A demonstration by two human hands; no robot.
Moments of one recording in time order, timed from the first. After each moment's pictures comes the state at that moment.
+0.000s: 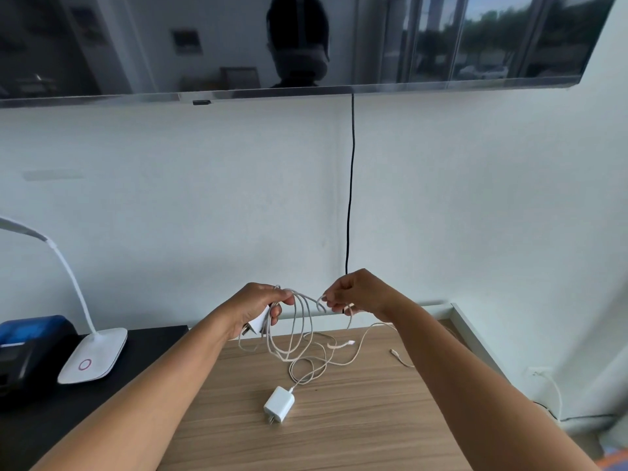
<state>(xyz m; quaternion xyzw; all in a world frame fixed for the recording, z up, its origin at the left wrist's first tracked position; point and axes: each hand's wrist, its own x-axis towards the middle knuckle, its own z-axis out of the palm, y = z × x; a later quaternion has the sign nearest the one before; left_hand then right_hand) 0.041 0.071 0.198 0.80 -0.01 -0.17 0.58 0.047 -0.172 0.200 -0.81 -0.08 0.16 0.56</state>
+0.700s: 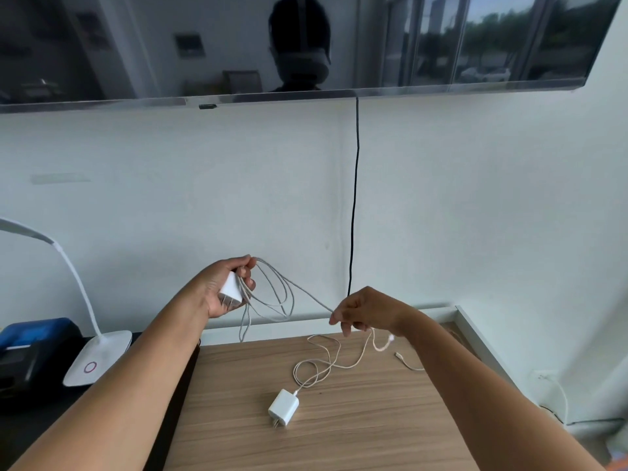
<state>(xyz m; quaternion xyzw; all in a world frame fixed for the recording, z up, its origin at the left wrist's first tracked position) 0.060 0.117 0.236 0.56 0.15 -0.18 0.79 0.032 -0.181 0.192 -0.84 -0.13 0.21 0.48</state>
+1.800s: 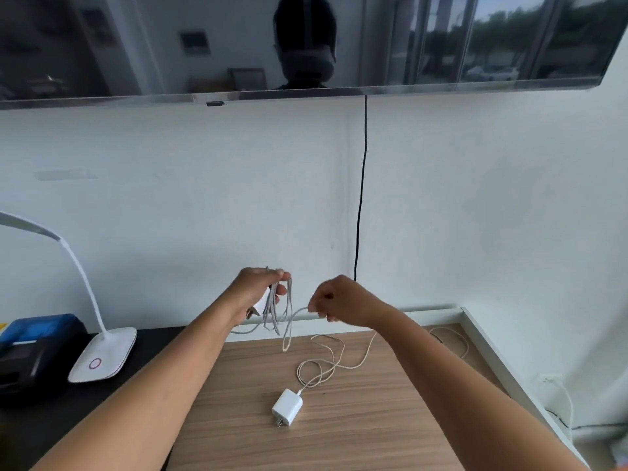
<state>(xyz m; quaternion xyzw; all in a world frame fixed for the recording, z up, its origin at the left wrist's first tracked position) 0.047 0.080 0.223 0.79 0.05 -0.07 0.60 0.029 -0.124 0.218 -0.90 -0.15 0.12 0.40</state>
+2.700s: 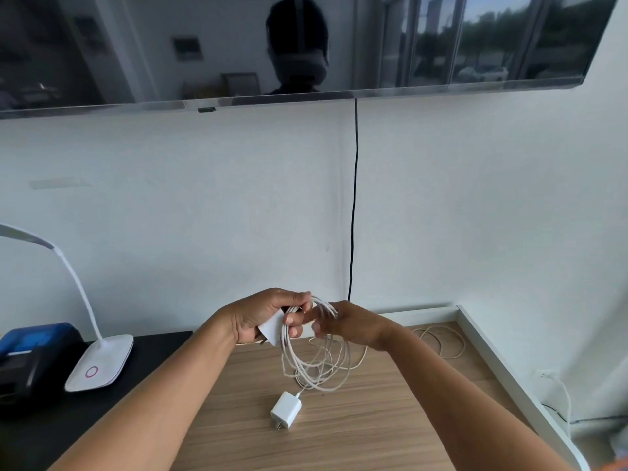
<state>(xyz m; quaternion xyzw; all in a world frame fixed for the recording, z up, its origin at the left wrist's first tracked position) 0.030 0.065 0.220 0.64 -0.11 -0.40 0.65 0.027 -0.143 0.172 -0.79 -0.20 0.21 0.54</state>
